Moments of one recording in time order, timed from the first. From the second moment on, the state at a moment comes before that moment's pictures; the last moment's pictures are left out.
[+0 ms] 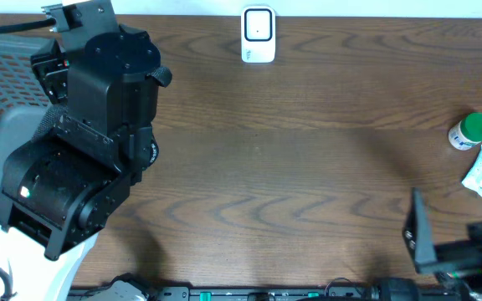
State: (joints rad) left arm -0.55 1.35 2.00 -1.10 -0.90 -0.25; right arm -0.03 0.24 0.78 0.08 -0.35 -0.11
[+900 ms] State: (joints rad) left arm -0.55 1.35 2.00 -1.10 -0.90 -0.25; right arm -0.01 0.02 0.06 0.44 -0.25 -0.11
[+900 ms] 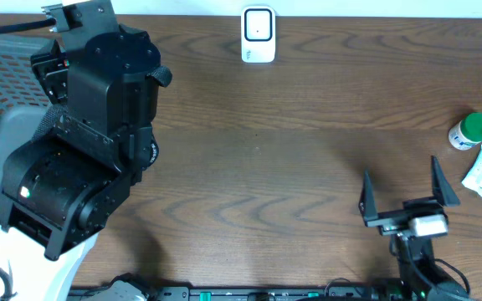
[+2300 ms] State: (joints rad) left arm -0.55 1.35 2.00 -1.10 -0.90 -0.25; right arm -0.06 0.01 0.01 -0.05 -0.24 -0.11
